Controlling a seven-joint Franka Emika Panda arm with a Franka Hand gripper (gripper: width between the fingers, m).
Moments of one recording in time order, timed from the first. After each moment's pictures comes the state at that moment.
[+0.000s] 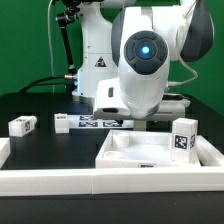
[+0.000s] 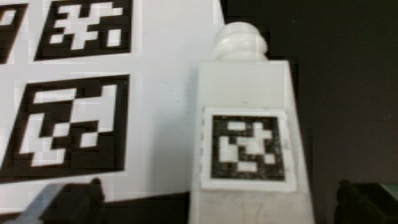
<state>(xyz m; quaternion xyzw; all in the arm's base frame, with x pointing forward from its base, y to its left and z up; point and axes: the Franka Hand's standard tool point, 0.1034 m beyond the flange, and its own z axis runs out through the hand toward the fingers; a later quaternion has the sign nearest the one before) 0.362 0.067 0.006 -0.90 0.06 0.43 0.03</state>
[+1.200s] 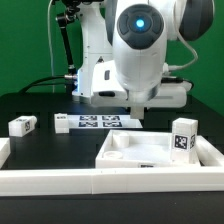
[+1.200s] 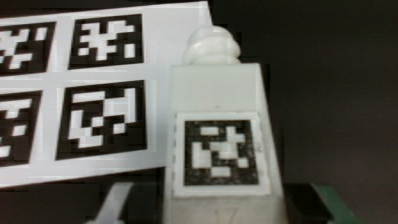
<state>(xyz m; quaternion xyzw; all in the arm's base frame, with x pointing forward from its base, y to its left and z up) 0.396 0.056 0.060 -0.90 0.07 0.42 0.05</state>
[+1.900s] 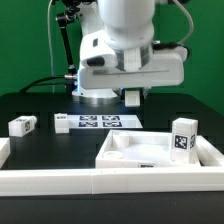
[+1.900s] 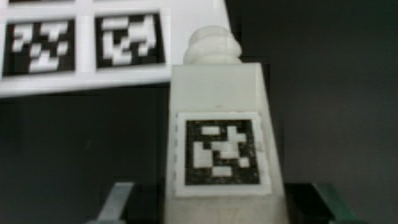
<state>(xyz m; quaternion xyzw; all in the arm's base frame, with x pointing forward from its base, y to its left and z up) 0.445 0.032 0.094 -0.96 0.06 0.26 0.07</state>
